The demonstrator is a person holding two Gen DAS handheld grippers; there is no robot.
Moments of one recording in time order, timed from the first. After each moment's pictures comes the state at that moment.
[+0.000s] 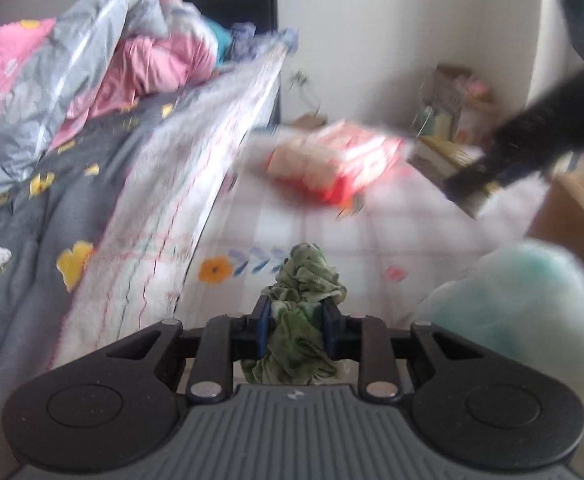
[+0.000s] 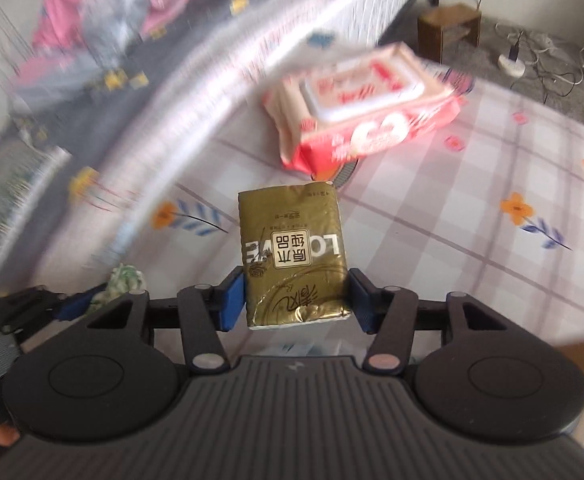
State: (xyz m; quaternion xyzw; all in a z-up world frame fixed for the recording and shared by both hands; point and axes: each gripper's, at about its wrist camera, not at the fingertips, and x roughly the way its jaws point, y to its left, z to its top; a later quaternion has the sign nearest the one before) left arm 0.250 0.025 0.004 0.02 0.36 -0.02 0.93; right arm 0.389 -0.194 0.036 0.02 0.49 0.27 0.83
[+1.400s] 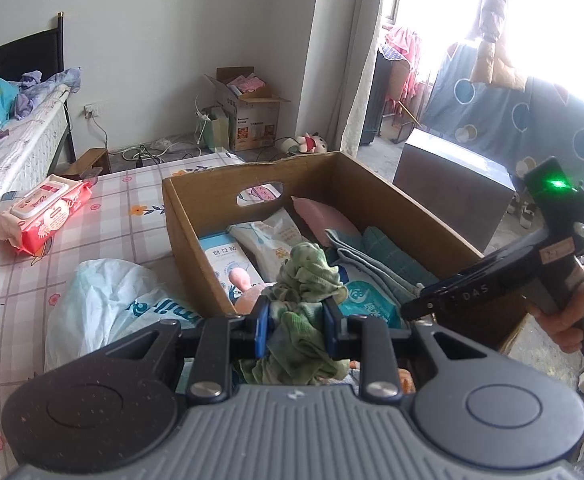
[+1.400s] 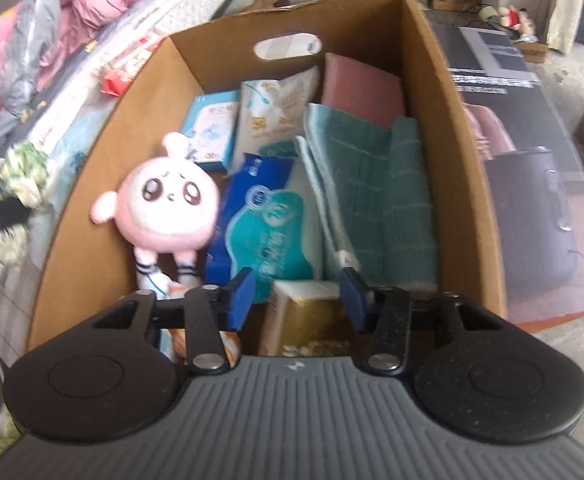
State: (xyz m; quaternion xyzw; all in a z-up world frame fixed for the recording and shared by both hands) left arm 0.138 -0.208 0.049 0.05 0.35 -0.30 0.89; right arm 0.135 -0.497 -0.004 0.09 0.51 0.10 0.85
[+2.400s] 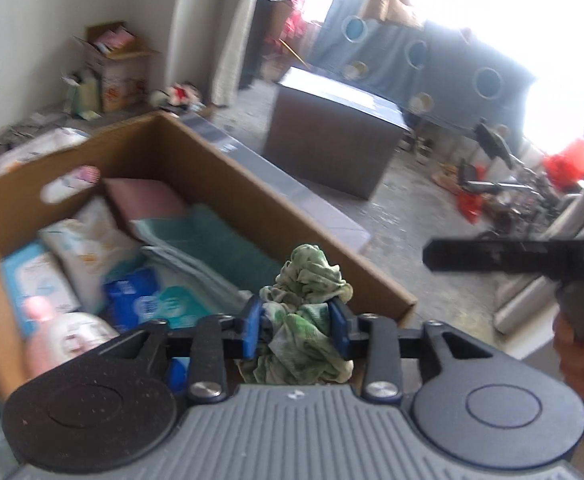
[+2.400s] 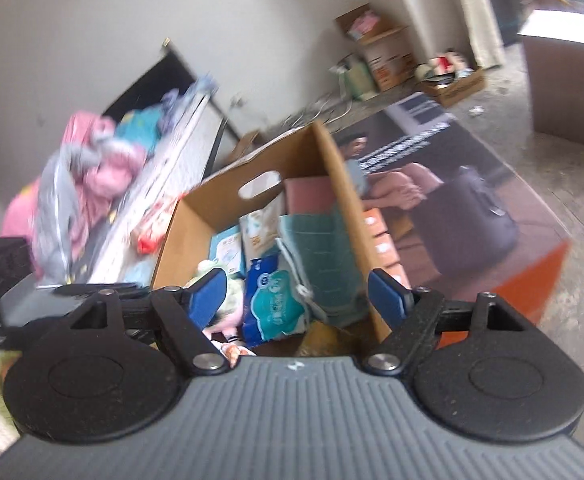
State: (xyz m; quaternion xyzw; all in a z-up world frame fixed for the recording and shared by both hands) left arm 0.149 -0.352 0.033 0.08 0.42 -0.47 0.78; right arm -0.026 -0.579 0.057 0.29 0.31 0.00 0.90
